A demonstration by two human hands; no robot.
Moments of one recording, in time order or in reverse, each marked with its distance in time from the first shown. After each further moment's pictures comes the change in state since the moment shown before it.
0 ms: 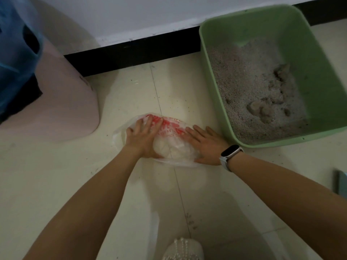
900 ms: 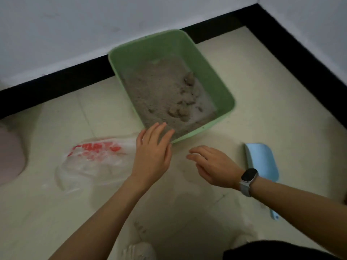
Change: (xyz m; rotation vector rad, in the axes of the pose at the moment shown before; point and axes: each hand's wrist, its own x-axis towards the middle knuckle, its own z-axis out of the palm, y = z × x) left_hand -0.067 0.203 -0.049 -0.311 0.805 0.554; right_hand -0.211 0.056 0.040 0.189 0.583 0.090
